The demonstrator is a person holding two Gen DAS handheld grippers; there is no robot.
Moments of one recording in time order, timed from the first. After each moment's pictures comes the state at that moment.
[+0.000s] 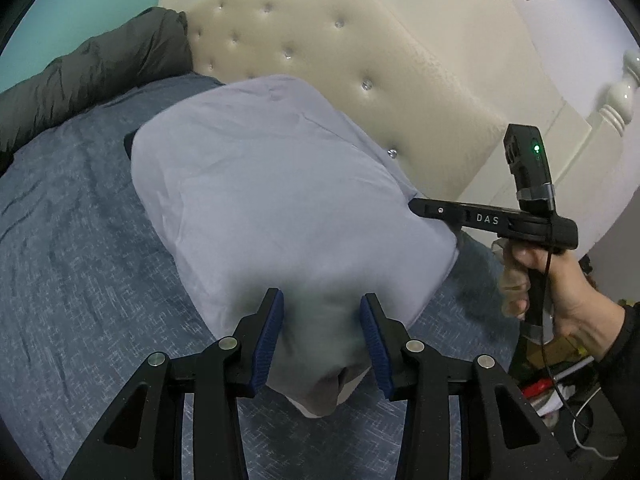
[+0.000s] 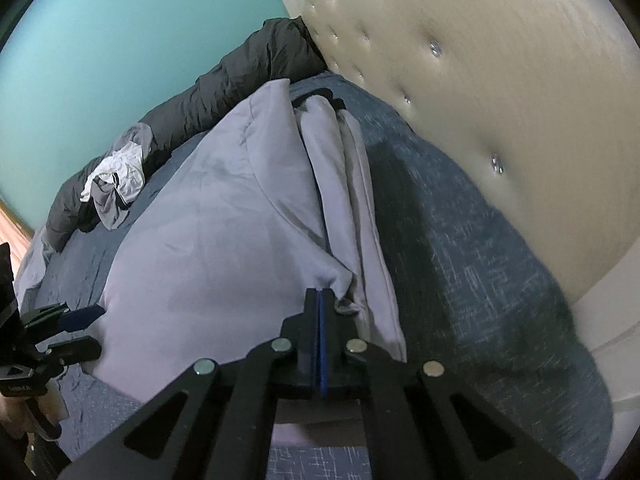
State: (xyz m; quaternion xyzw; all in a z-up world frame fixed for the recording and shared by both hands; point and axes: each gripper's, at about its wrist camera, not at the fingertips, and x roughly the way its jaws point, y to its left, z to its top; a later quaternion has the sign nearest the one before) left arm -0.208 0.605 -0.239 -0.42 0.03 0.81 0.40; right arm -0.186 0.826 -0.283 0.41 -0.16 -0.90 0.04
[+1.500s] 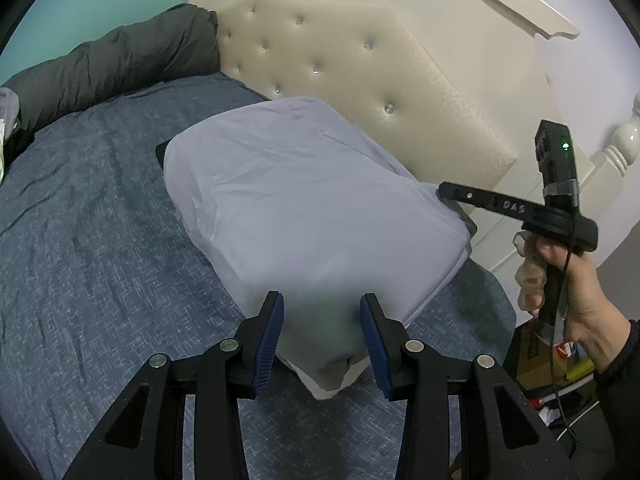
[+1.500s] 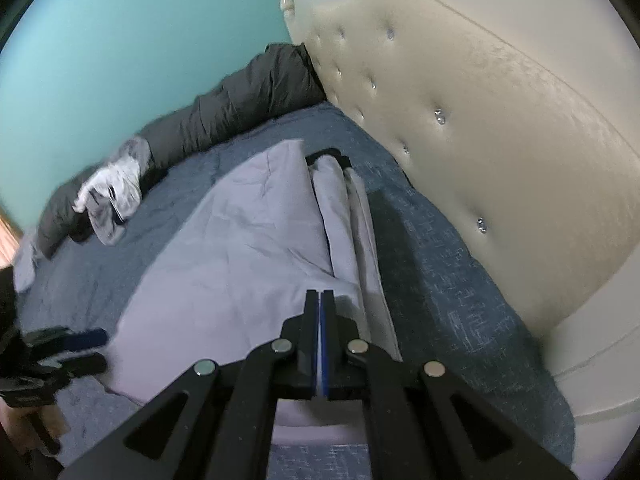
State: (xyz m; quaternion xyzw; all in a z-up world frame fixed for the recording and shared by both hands) left arm -0.214 0.577 -0.211 -0.43 -0.01 0.82 0.38; right arm -0.195 0.808 -0.222 0.41 -0.11 -0.91 0.00
